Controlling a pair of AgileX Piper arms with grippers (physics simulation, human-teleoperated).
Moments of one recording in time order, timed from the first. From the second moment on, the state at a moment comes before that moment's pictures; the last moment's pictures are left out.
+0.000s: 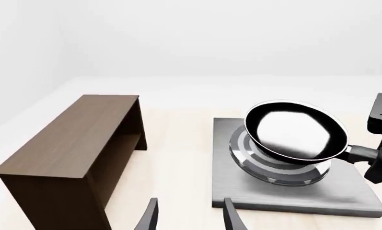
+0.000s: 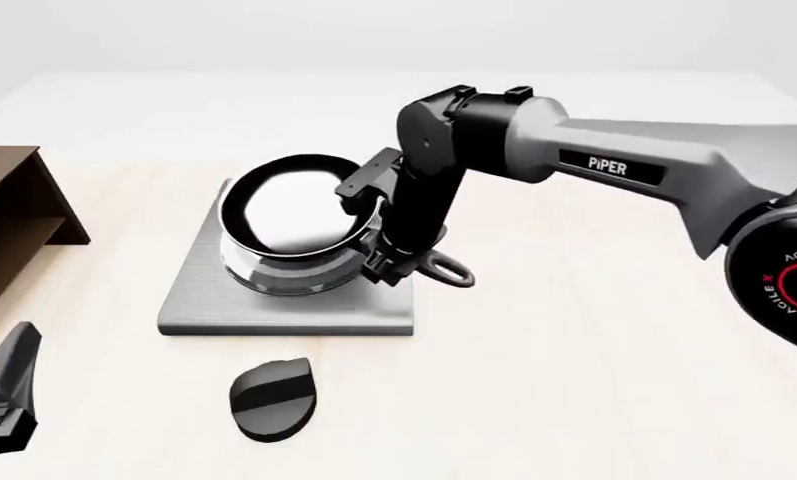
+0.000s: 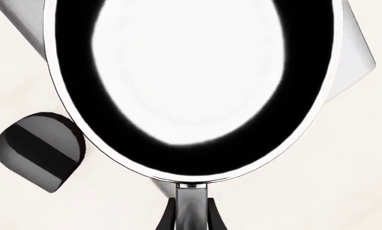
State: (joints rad) left arm 0.10 0.00 0.00 0.10 0.04; right arm 0.69 2.05 -1.67 0.99 -0.27
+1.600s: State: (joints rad) left arm 0.11 0.00 0.00 0.10 0.03; right arm 0.71 2.00 -1.72 1.02 -0.22
